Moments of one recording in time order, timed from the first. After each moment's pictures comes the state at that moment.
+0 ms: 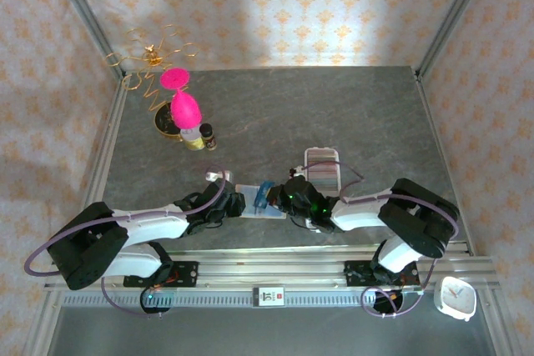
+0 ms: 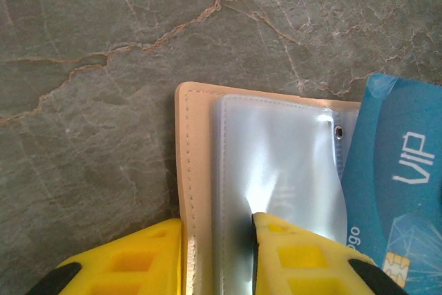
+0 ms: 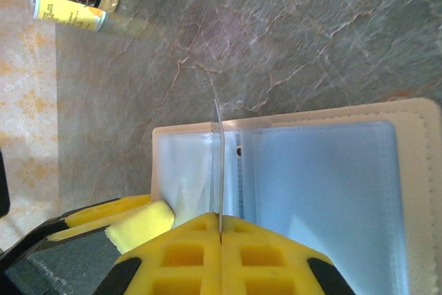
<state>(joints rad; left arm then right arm) -0.75 1.28 0.34 0.09 -0.12 -0.84 0.96 1.55 0.48 0.46 0.02 1.23</state>
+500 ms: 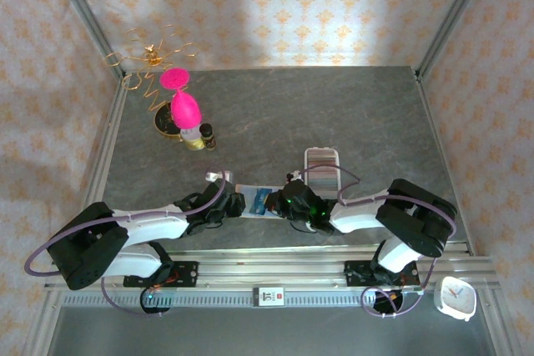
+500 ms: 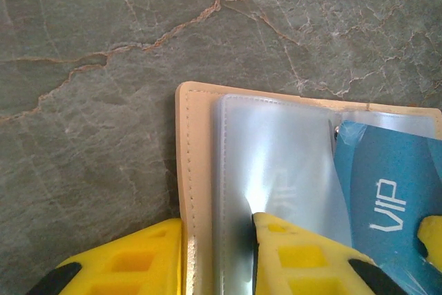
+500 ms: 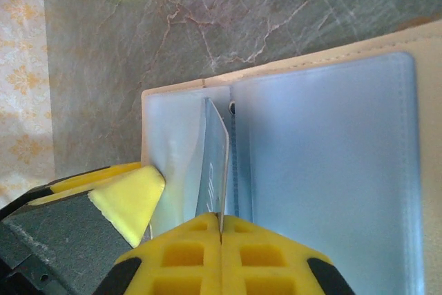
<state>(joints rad) -0.75 1.28 0.34 0.09 -0.12 -0.84 0.99 1.56 0.47 0.45 -0.01 1.26</state>
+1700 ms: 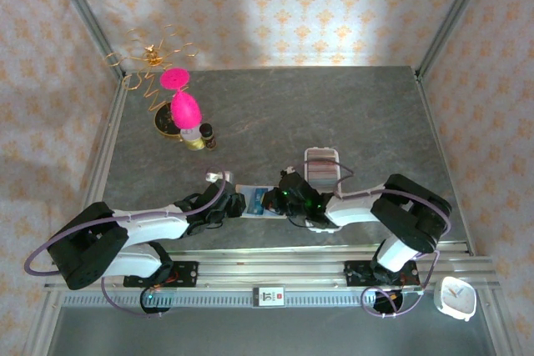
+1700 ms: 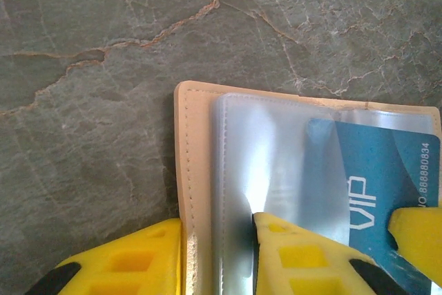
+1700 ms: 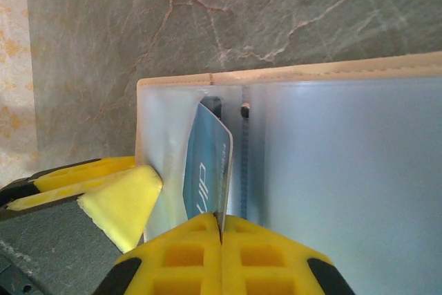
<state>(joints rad) -0.76 1.28 0.34 0.09 -0.13 -0.85 0.95 1.60 0.55 0.37 -0.12 1.14</state>
